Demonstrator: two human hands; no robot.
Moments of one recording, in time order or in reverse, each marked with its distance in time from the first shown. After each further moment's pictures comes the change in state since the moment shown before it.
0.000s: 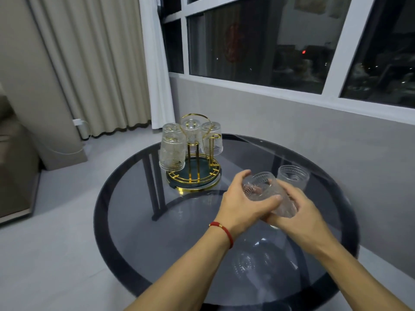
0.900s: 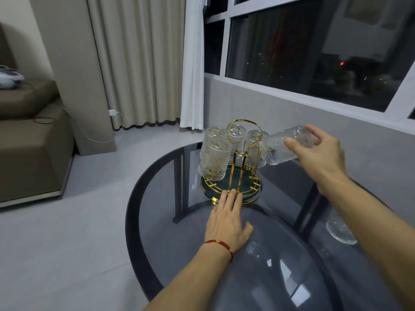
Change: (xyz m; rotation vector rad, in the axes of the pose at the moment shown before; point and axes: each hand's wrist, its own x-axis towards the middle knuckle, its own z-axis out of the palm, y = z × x) left_hand 0.041 -0.105 -0.099 0.983 0.091 0.049; right_hand 0.175 -0.077 0.070 -0.228 0.333 -0.084
